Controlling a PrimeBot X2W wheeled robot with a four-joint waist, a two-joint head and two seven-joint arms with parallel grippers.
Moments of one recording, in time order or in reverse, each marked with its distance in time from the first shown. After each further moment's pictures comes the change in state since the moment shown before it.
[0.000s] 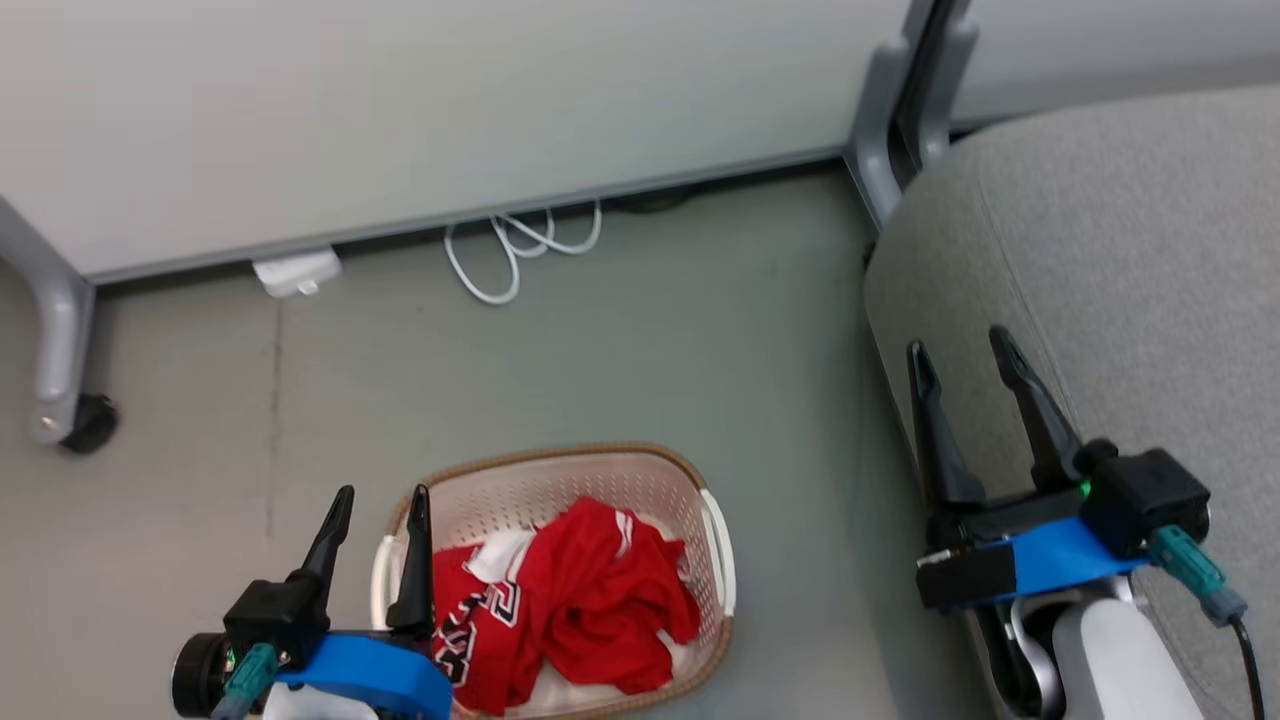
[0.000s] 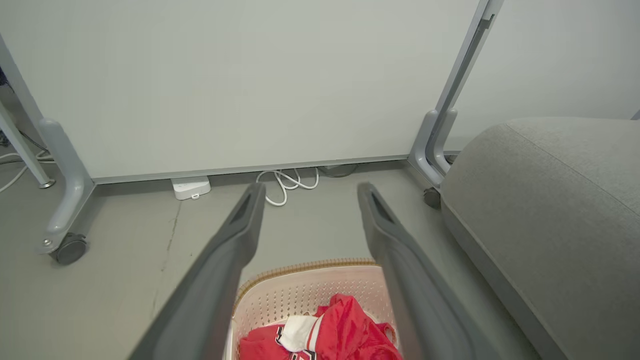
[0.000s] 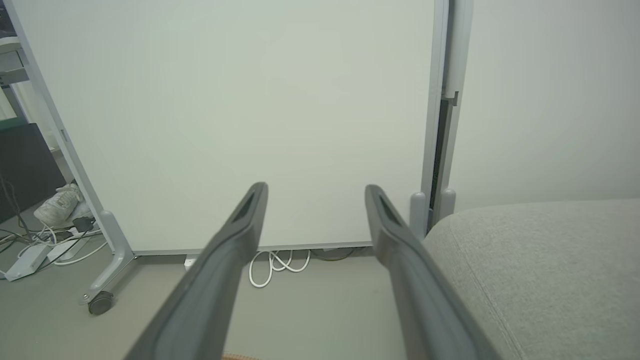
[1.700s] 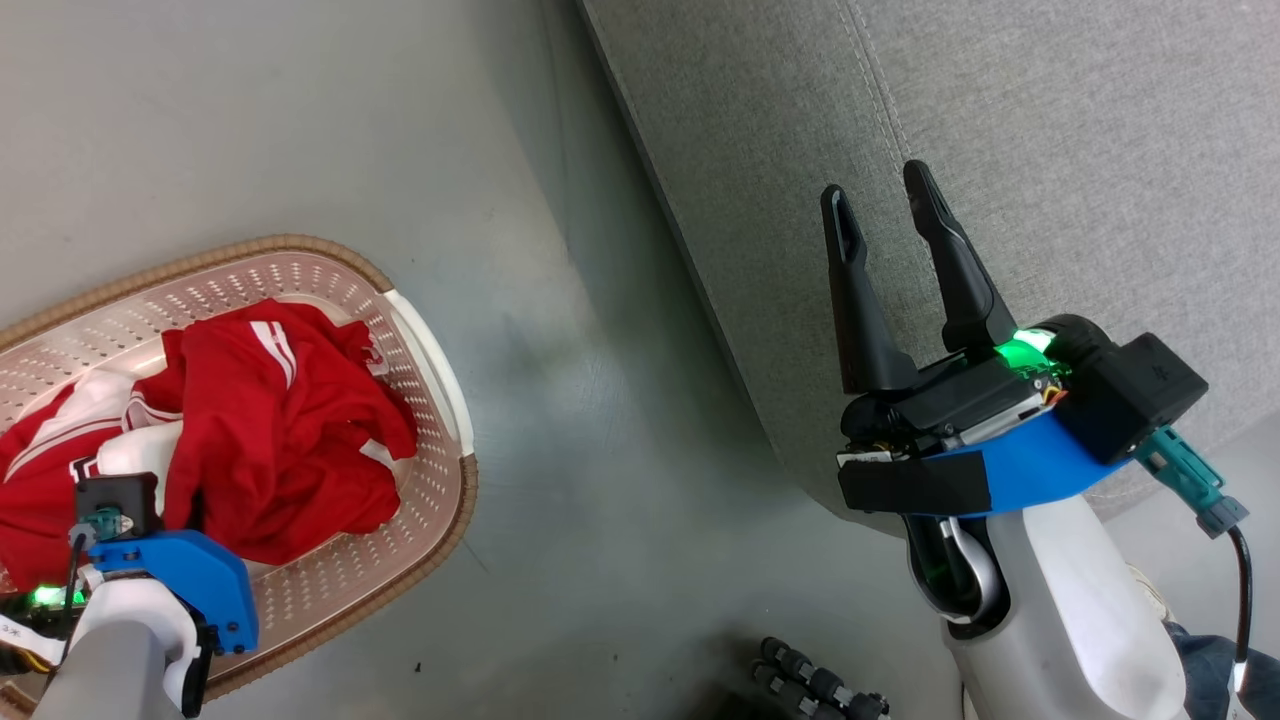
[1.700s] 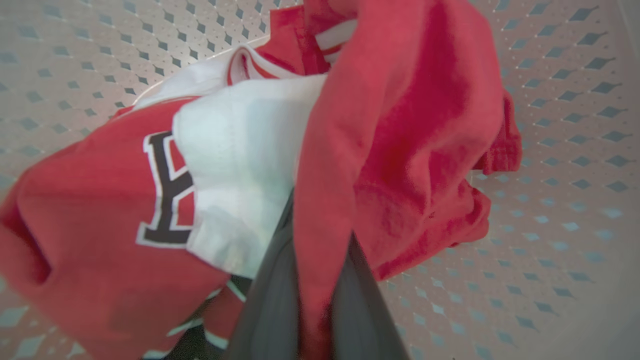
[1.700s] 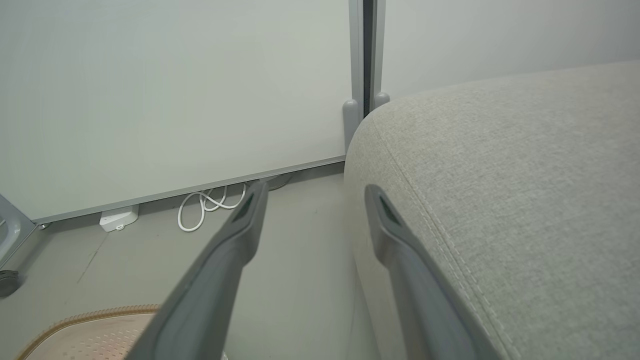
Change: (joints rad) left arm -0.455 0.226 0.007 0.764 0.007 -0.012 0.130; right arm -0.254 -0.001 0.196 -0.011 0.228 0.000 -0.098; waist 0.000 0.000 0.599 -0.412
